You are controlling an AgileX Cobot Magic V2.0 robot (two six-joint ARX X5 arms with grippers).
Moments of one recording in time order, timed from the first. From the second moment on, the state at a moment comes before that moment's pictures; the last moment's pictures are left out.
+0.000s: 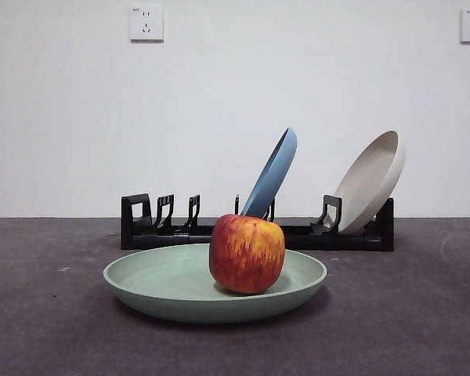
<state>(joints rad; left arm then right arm) 0.10 0.01 0.05 -0.06 0.16 0.06 0.78 0.72 0.90 -1.06 -0.16 0.14</state>
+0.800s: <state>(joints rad) 0.10 0.01 0.02 -0.17 0.16 0.05 0.78 0.72 0.90 -1.06 -0.16 0.14</state>
